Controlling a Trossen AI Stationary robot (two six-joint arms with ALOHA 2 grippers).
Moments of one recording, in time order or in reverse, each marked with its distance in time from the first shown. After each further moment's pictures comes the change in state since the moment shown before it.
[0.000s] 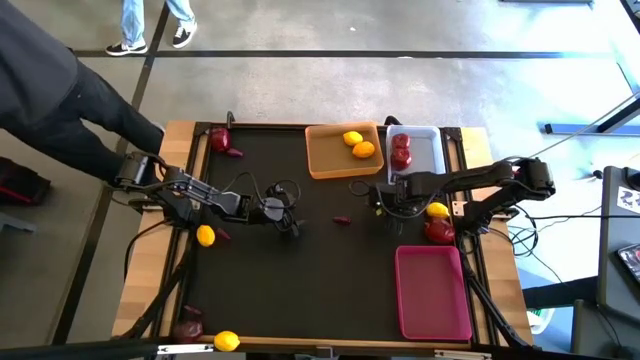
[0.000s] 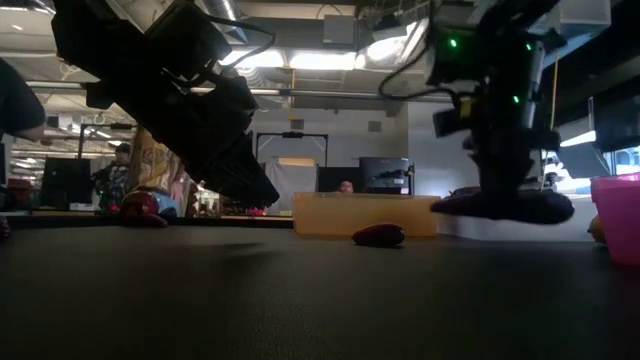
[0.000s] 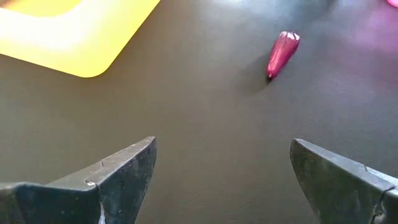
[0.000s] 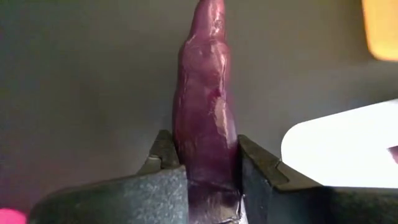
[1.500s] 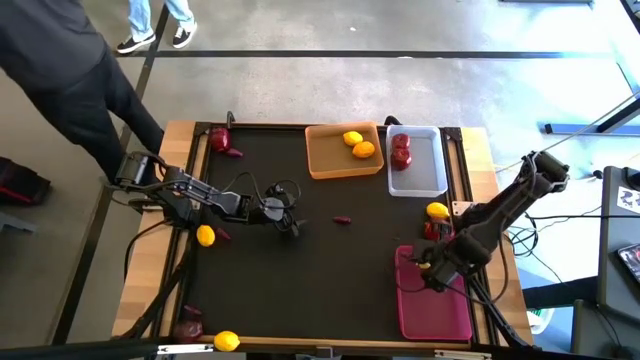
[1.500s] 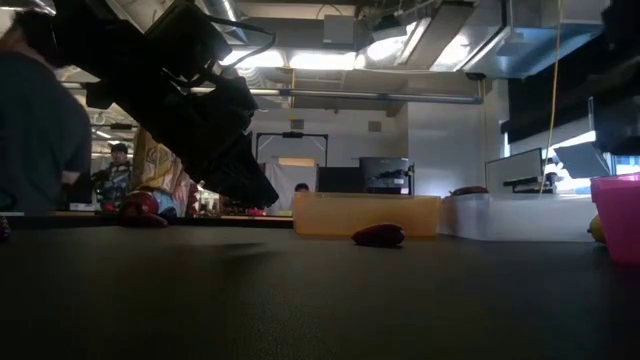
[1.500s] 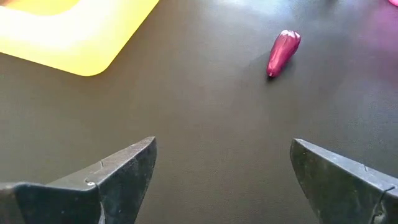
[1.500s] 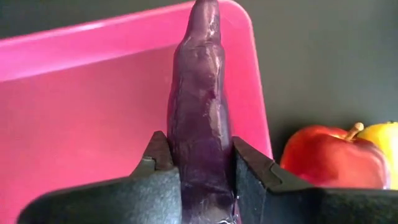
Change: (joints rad) left arm 0.000 0.000 0.000 -0.004 0.000 -0.005; right arm 0.826 -0.177 0.012 -0.305 -0.004 0.842
